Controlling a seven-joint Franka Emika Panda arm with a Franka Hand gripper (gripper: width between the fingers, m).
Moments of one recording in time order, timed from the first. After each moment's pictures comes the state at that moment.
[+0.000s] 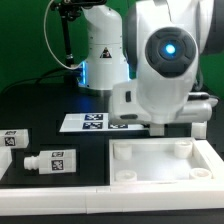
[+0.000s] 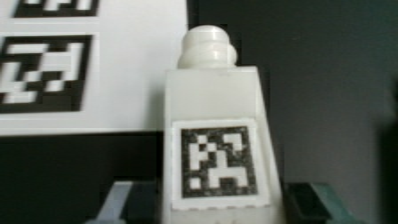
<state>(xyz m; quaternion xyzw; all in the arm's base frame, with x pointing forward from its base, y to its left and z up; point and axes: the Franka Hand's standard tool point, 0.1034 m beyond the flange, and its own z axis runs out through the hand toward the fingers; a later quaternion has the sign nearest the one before) 0.437 0.074 0.045 -0.91 0.05 0.42 0.06</state>
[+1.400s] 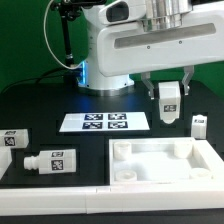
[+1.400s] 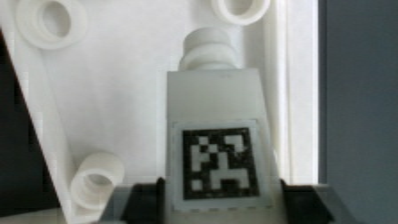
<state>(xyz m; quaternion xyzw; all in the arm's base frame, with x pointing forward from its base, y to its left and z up) 0.583 0.069 0.135 -1.00 0.07 -0.02 0.07</state>
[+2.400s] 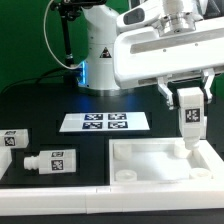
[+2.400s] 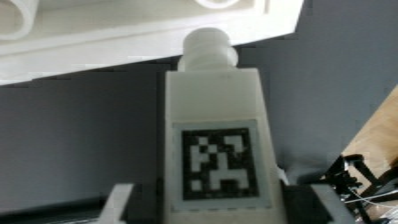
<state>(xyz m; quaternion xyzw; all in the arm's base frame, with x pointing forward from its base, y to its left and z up) 0.630 0.090 0.135 -0.94 0.05 -0.33 0.05</state>
